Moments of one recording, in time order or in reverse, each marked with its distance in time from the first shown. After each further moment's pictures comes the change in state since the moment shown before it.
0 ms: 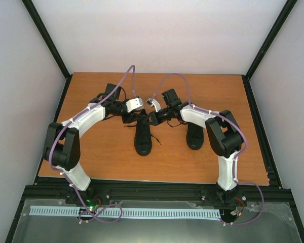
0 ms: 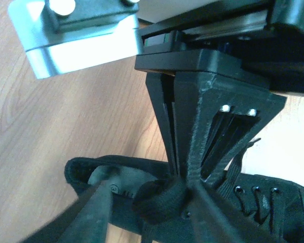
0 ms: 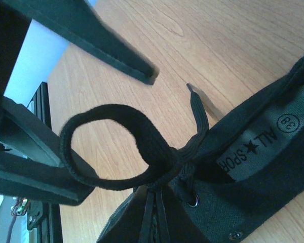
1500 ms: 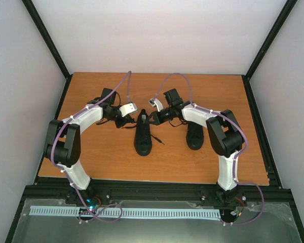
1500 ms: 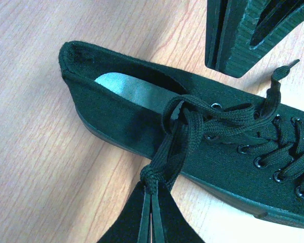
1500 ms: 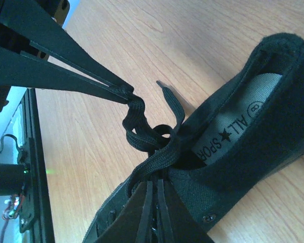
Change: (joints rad) left arm 0.081 0.040 -0.056 -0.080 -0.115 0.004; right arm -0.026 0.000 0.002 -0.039 0.031 -0.010
